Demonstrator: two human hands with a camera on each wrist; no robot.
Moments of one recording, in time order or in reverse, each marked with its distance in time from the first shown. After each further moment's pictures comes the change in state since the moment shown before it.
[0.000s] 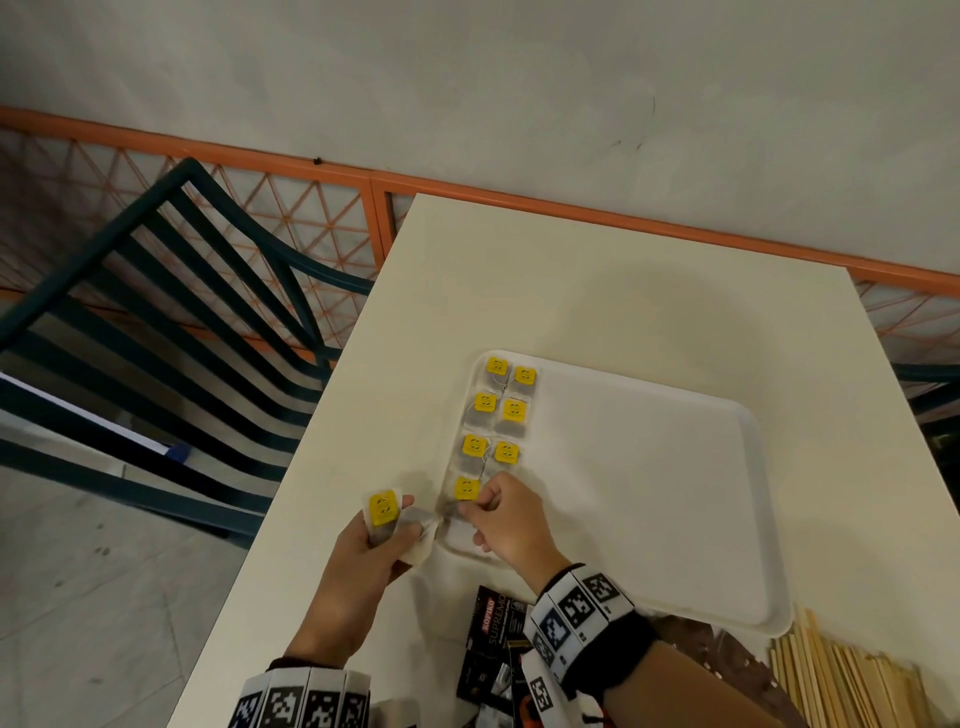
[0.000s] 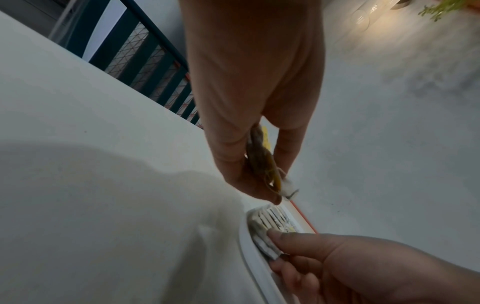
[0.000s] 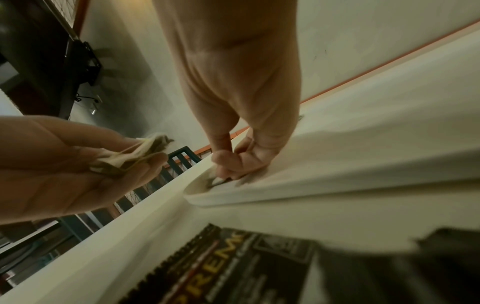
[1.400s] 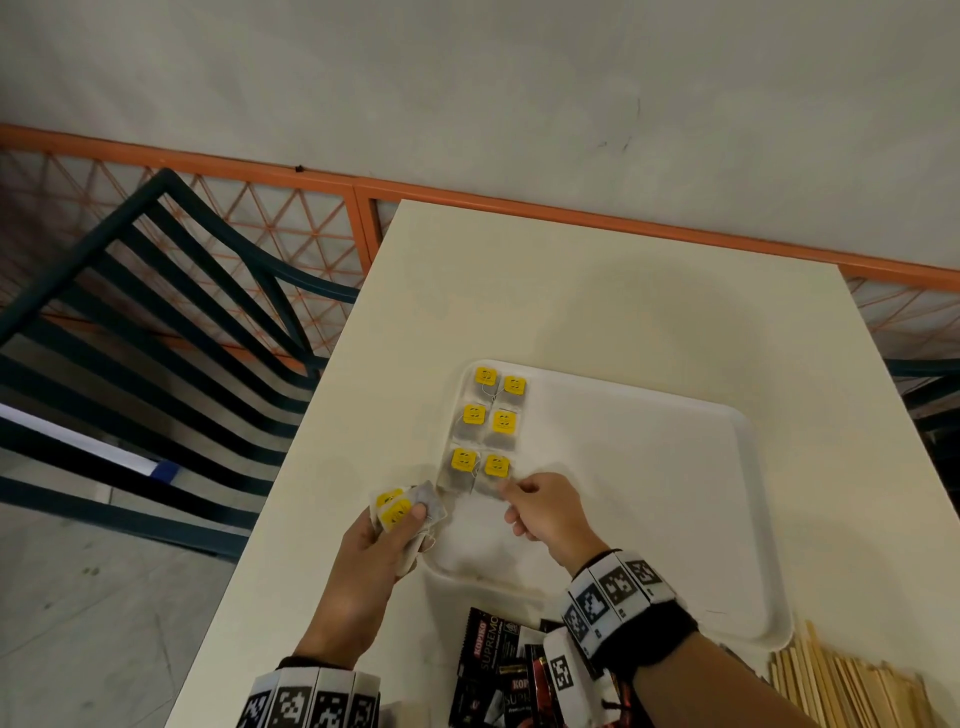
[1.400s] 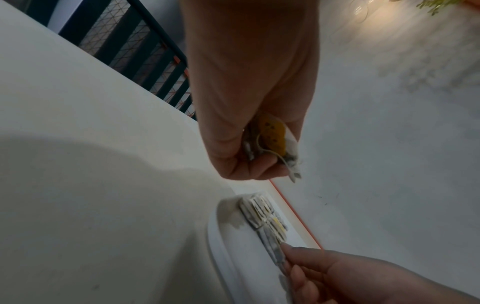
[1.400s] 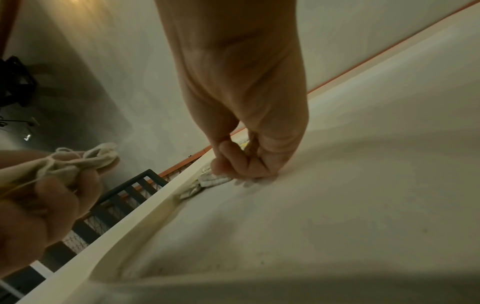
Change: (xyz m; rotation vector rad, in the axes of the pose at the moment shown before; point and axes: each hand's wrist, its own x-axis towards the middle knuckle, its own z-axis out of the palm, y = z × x) left_hand 0.015 0.011 0.023 0.015 -0.008 0.034; right_hand 0.025 -0.004 -0.047 0.015 0.049 0.166
